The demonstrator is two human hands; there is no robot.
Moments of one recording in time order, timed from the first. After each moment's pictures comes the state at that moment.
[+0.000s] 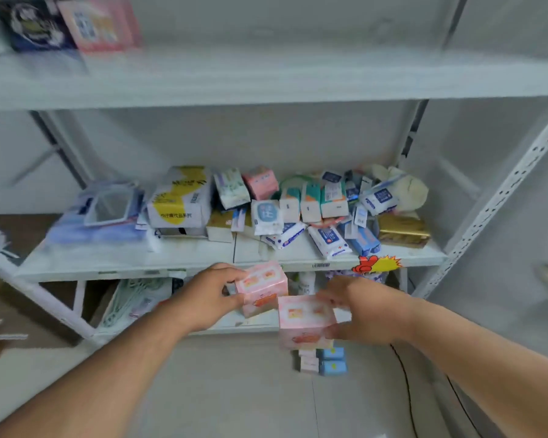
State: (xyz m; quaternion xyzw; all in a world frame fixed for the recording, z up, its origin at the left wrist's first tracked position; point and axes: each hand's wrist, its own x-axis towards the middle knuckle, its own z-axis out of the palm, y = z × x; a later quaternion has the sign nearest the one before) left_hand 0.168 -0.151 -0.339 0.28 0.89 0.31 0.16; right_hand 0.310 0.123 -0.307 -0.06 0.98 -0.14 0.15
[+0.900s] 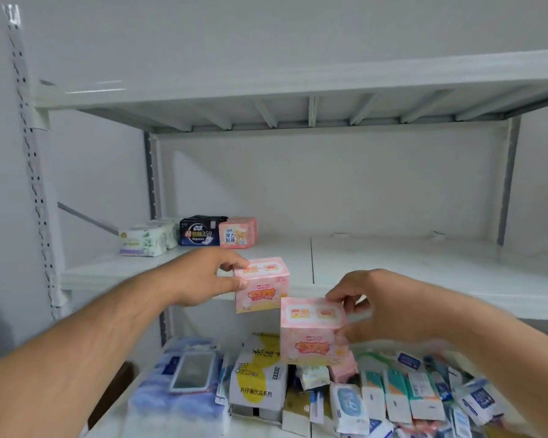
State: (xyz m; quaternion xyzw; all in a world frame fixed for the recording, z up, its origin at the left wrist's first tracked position) left_hand 0.055 -0.318 0.004 0.31 0.92 0.23 -0.06; right_hand 0.201 -0.021 0.003 -0.11 0.98 -0.11 -0.07
